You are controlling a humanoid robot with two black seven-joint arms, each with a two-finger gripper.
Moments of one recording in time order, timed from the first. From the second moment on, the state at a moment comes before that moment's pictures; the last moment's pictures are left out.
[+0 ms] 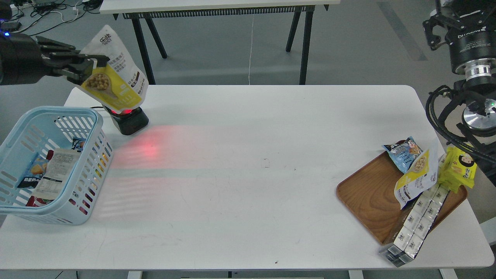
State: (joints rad) left arm -1.10 1.17 -0.48 -1.35 1.83 -0.49 -0.49; right arm 0.85 -0.50 0.75 0.69 0.36 0.49 0.49
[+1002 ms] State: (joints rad) left arm -1.05 1.43 -0.20 -1.28 1.53 -0.49 -0.49; right arm 0.85 -0.50 0.77 0.69 0.36 0.49 0.49
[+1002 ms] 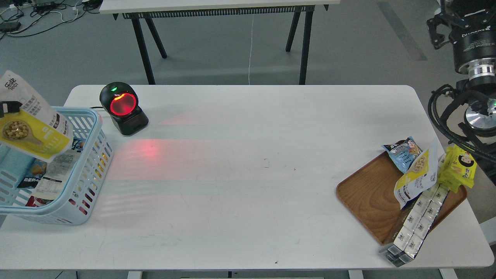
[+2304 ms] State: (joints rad) left arm -1.13 1.11 -0.48 -0.90 0.46 -0.49 -0.49; right arm 0.86 -0.54 0.79 0.69 0.35 0.49 0.46
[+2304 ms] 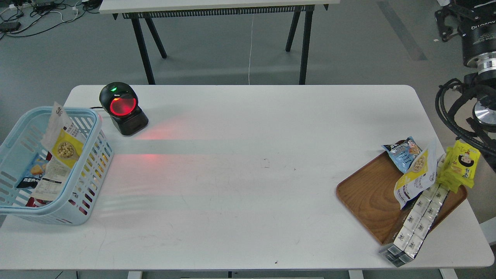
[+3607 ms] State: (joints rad) left arm -1.18 0.27 -0.72 -0.30 -0.28 -0.49 -0.27; right arm 0.82 -0.52 0.79 0.65 0.35 0.49 0.32
